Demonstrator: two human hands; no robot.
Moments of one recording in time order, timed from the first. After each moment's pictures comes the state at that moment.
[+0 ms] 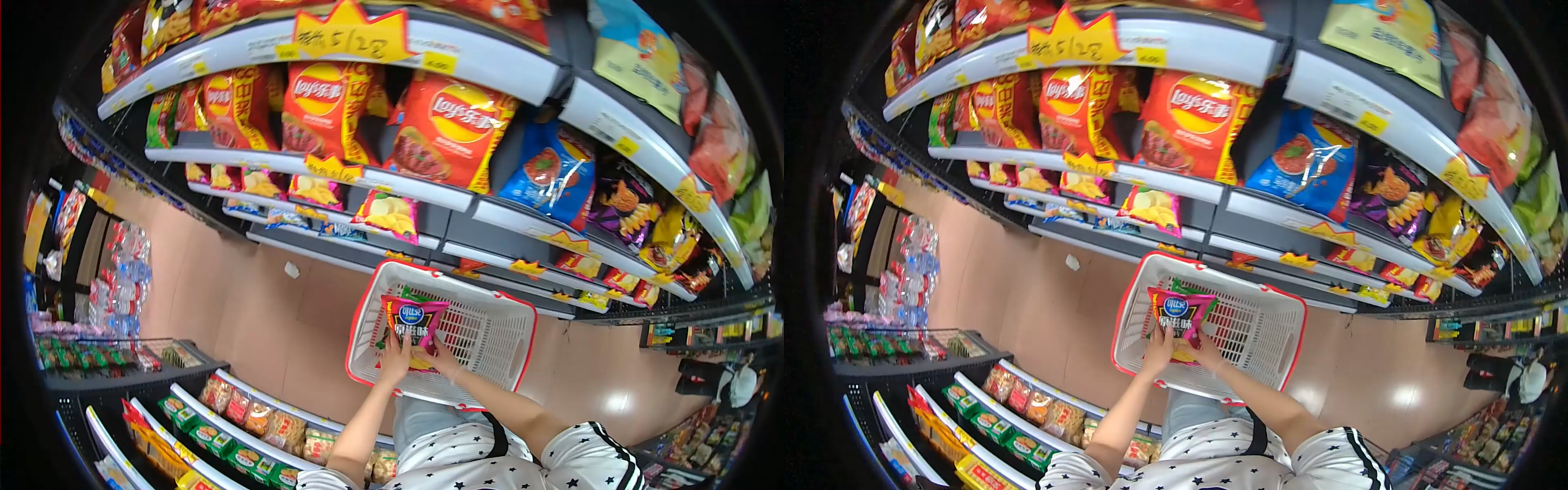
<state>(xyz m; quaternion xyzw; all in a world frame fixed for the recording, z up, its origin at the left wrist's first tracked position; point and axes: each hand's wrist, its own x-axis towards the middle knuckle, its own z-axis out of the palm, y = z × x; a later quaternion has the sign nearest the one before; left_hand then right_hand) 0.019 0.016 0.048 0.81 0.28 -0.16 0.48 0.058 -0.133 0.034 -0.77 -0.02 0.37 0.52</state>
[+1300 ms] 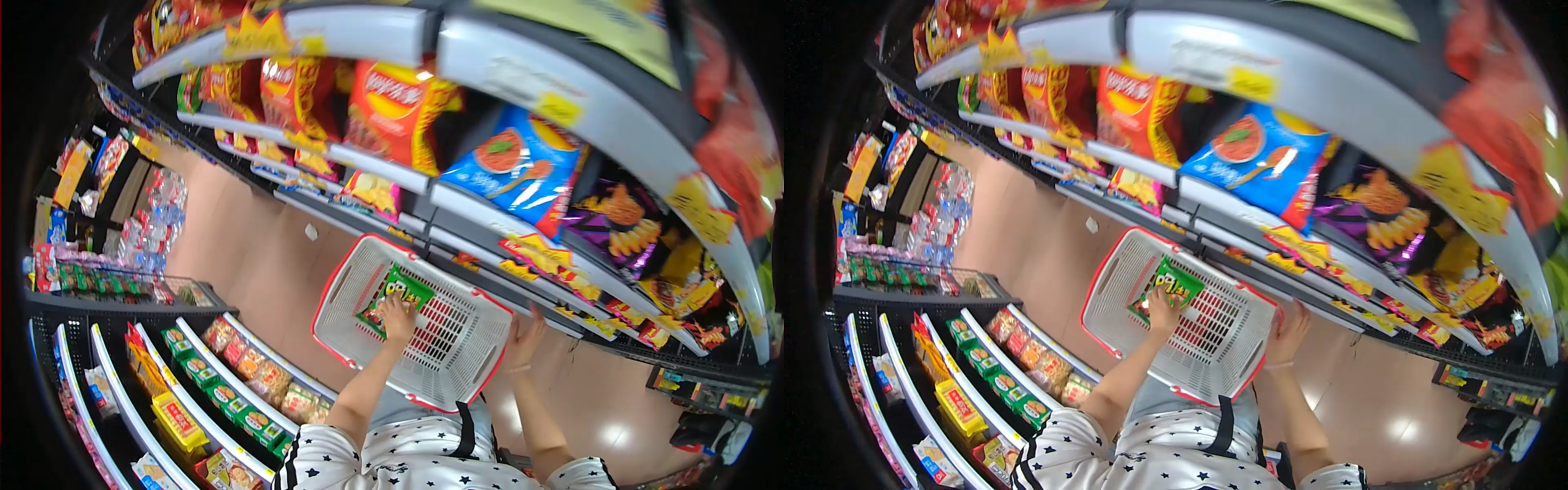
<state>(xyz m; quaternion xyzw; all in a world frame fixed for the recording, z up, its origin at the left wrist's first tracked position) 0.088 -0.082 0.026 0.90 0.26 0.11 0.35 0.161 -0.330 0.123 -0.92 -0.08 -0.15 0.34</state>
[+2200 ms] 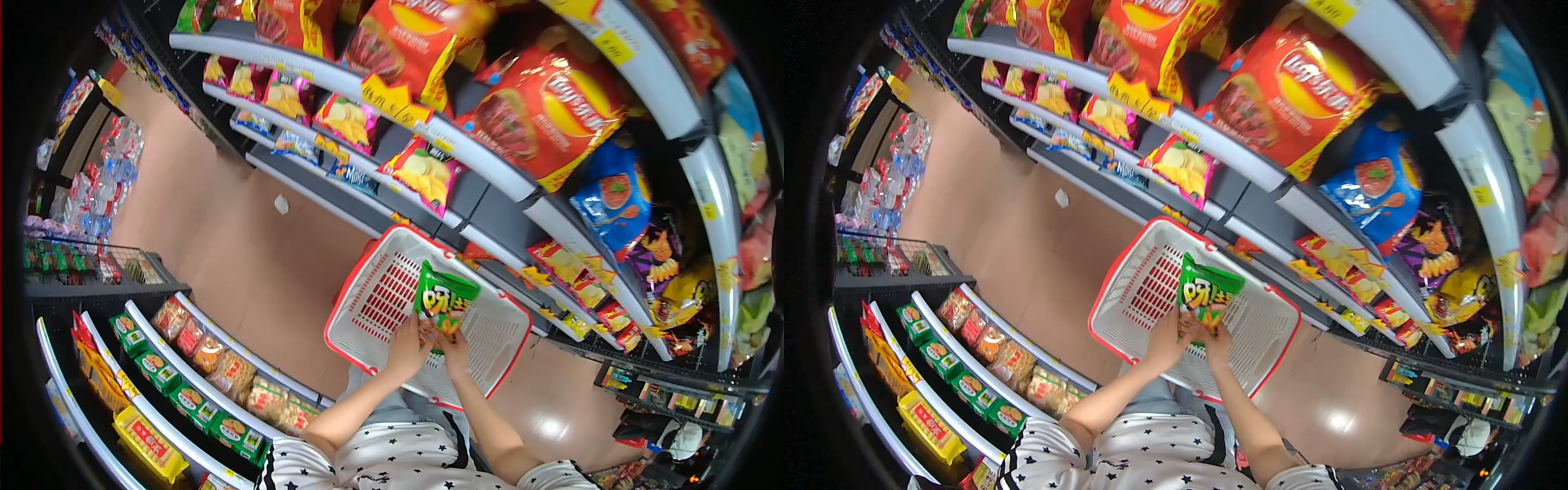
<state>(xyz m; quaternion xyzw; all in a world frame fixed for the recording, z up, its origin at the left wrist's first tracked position) 0.017 -0.038 0.079 0.84 0.21 -0.06 0.50 0.060 -0.175 0.044 -0.86 0.07 0.20 0.47</state>
